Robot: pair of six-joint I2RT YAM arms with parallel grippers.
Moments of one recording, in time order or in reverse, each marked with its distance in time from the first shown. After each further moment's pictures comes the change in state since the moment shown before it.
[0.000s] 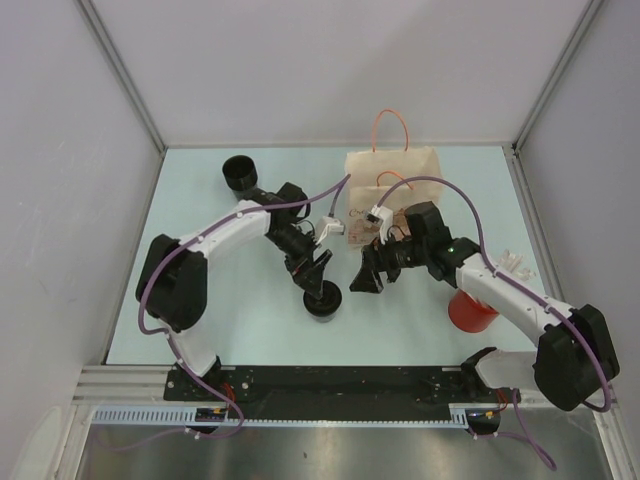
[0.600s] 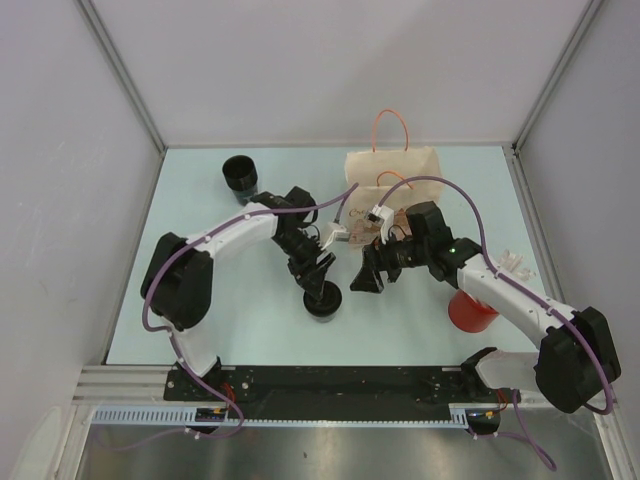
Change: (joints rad) left arm -0.046 0.023 0.000 0.015 -0.083 -0.031; right arm 0.000 -0.016 0.000 0.000 0.000 0.000
